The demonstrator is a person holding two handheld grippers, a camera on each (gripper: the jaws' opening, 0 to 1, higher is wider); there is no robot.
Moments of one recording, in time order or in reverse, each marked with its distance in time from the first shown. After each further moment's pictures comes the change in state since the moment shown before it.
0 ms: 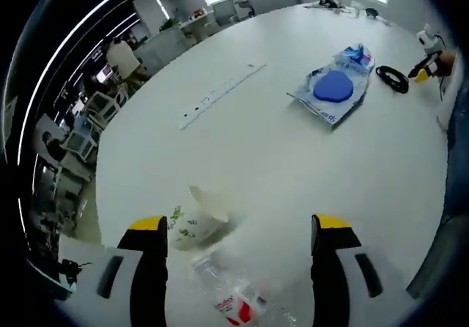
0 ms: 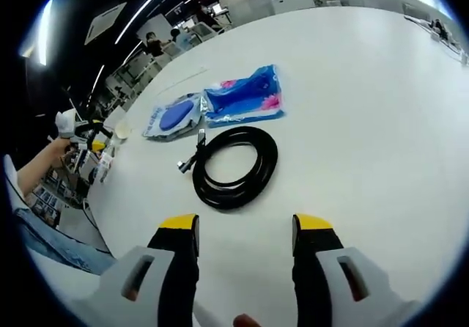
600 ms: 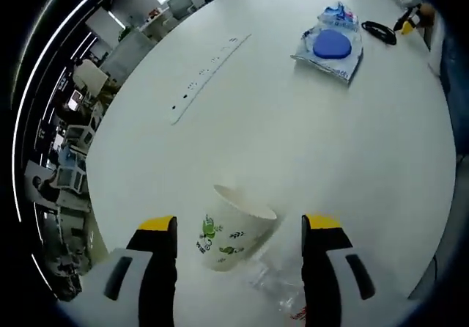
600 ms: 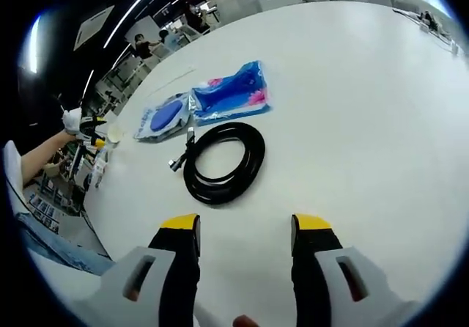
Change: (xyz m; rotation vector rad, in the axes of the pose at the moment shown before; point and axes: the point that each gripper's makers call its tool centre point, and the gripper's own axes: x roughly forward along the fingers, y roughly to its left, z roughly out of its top) left arm 0.049 0.036 -0.020 0.156 0.093 -0.119; right arm -0.005 -0.003 0.001 0.043 -0.002 -0.038
